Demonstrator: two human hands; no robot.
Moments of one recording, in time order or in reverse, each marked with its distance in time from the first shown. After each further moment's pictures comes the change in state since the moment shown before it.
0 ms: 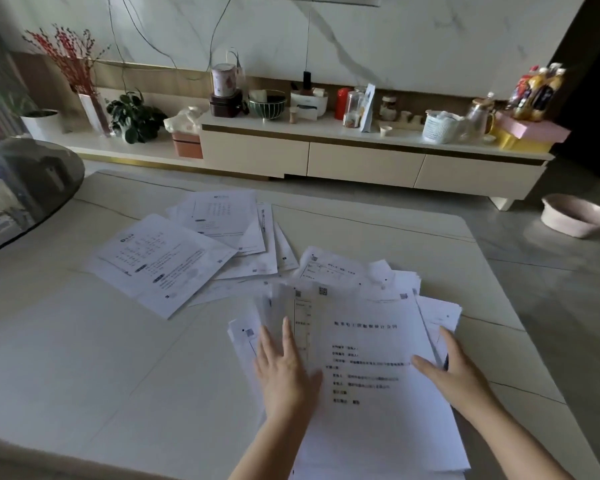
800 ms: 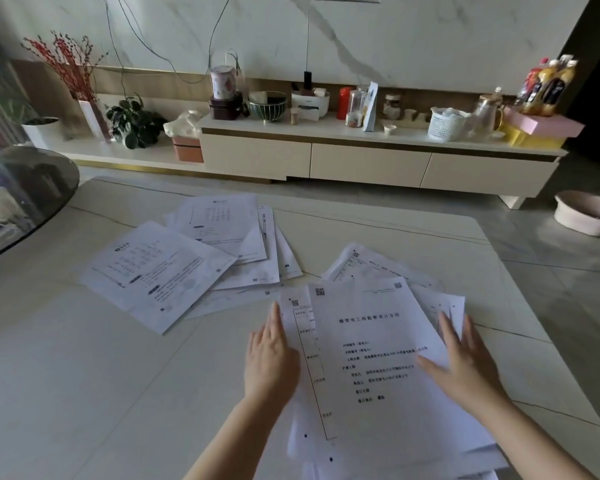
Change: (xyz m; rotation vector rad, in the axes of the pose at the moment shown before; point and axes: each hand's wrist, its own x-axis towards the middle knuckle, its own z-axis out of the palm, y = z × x) left_hand 0.062 -0.013 -0.015 0.024 0.025 0.160; right_hand 0.038 -0.009 0.004 -0.513 0.119 -0.187
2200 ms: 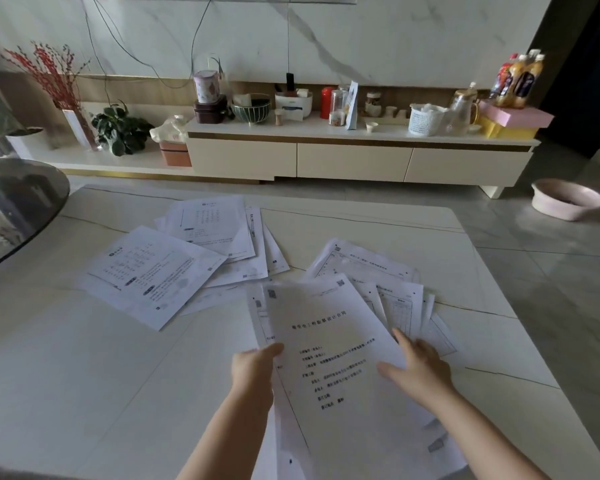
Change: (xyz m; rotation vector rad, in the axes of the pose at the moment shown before) left_hand -0.029 0.009 -0.018 -1.052 0.010 -0.732; right_hand -0.038 -0.035 0.003 0.009 -0.227 0.101
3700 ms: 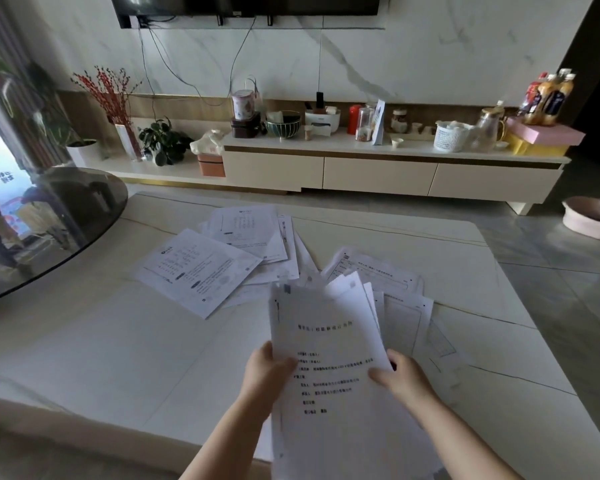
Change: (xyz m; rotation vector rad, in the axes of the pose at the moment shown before) left_hand -0.040 -0.001 -0.057 0.343 -0.135 0.285; right_hand -0.035 -0.043 0.030 0.697 -0.073 -0.066
